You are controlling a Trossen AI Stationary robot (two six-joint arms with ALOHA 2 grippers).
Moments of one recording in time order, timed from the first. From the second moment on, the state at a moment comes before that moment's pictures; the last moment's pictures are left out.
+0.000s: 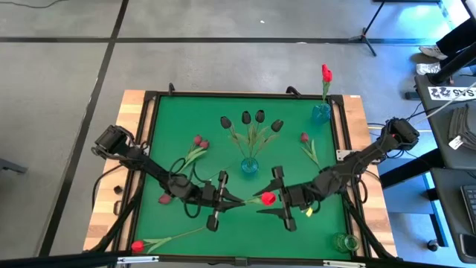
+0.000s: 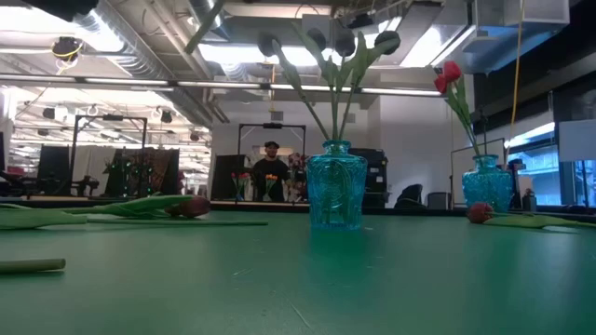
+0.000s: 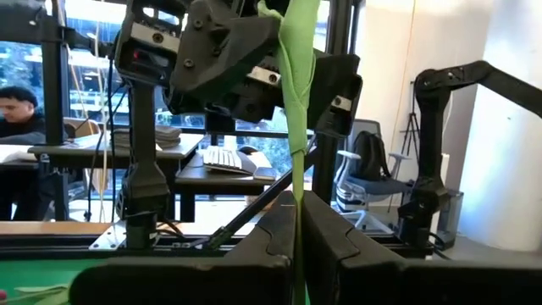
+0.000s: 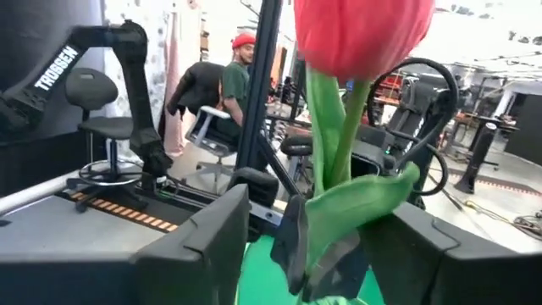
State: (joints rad) left arm -0.50 1.76 0.82 1.18 -0.38 0.00; right arm 0.57 1.43 0.93 0.61 0.30 -0.21
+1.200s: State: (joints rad) left arm -0.86 1.52 0.82 0.68 -0.88 0.09; right arm 0.57 1.27 1.39 -0.72 0.40 0.42
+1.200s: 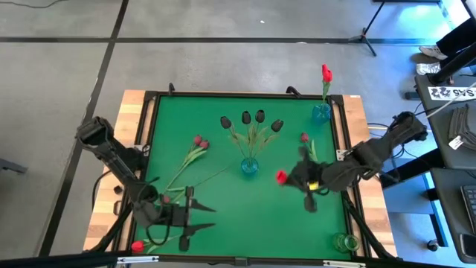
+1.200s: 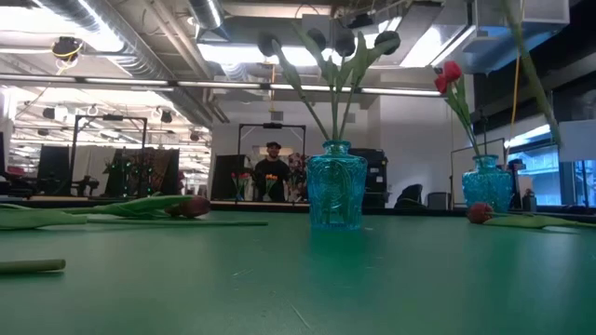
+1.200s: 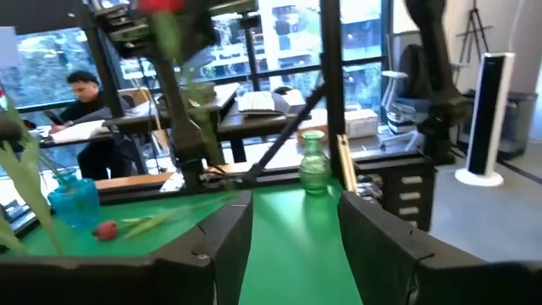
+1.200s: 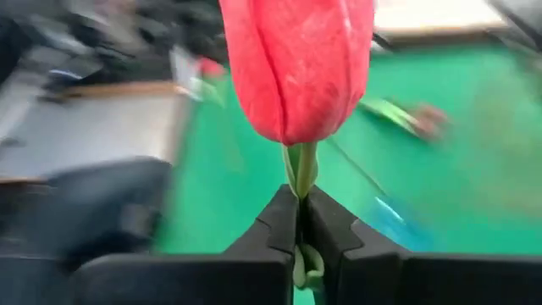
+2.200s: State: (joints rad) left arm -0.84 1.53 0.82 0.56 -0.85 -0.05; right arm 0.20 0.71 1.35 -1.56 1.40 0.88
